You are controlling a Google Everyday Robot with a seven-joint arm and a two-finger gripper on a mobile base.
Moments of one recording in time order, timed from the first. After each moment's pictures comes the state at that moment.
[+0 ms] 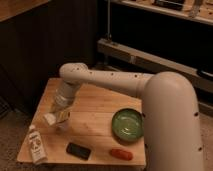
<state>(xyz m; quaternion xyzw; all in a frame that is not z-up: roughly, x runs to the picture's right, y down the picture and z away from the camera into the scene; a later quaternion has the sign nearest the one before) -0.256 0.122 0.711 -0.36 -0.39 -0.23 0.82</state>
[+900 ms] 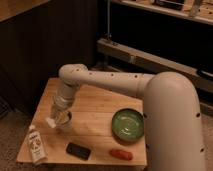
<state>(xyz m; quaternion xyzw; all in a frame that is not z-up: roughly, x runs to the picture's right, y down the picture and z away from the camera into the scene) -0.251 0.132 0.703 -0.36 -0.39 -0.23 0.81</state>
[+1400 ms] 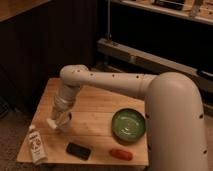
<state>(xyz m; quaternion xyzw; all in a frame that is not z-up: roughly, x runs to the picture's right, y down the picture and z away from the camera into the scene) -0.243 0.136 0.700 -0.36 -0.39 -0.23 0.81</state>
